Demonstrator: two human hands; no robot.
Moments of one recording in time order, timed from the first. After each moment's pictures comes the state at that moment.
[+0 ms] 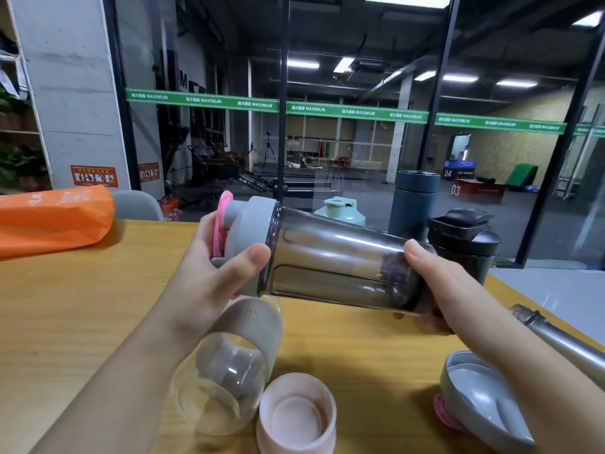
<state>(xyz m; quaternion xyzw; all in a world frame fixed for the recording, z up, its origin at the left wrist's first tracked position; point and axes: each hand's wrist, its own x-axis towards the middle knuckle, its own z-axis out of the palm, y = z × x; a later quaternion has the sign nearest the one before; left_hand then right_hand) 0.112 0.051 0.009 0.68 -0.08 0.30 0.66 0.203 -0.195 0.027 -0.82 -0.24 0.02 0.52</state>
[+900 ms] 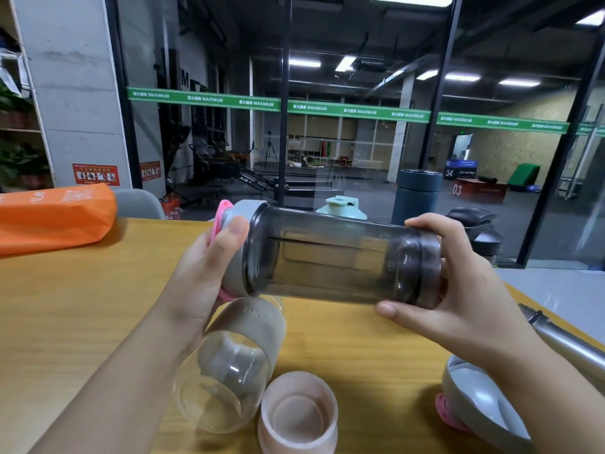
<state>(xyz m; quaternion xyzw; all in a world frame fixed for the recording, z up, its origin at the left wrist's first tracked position) 0.109 0.048 0.013 0.66 -0.04 0.26 0.70 0.186 -0.202 0.030 -0.79 -0.42 -0.25 0.37</state>
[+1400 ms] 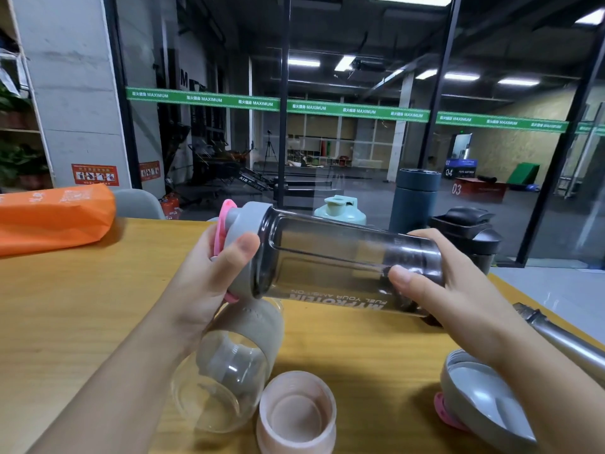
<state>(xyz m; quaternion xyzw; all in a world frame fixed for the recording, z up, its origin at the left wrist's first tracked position) 0.114 0.054 0.004 0.67 -0.07 0.26 0.69 0.184 -0.201 0.033 -0.82 -0.35 -0.11 0.44</state>
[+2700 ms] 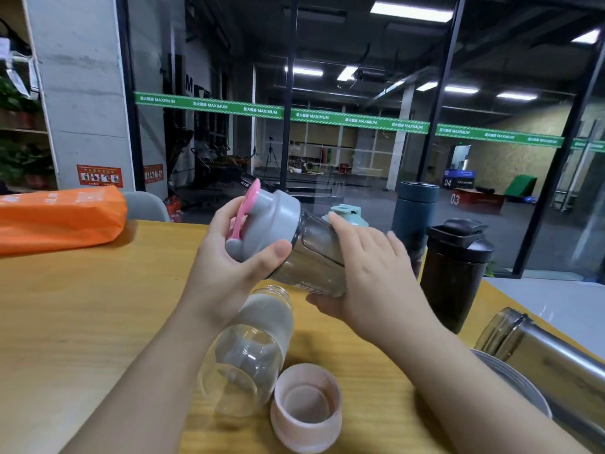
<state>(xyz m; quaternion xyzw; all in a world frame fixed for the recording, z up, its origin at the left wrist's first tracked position) 0.106 0.043 0.019 0.66 -0.11 0.42 0.61 0.170 -0.128 0.029 -0.86 -0.37 -0.33 0.12</state>
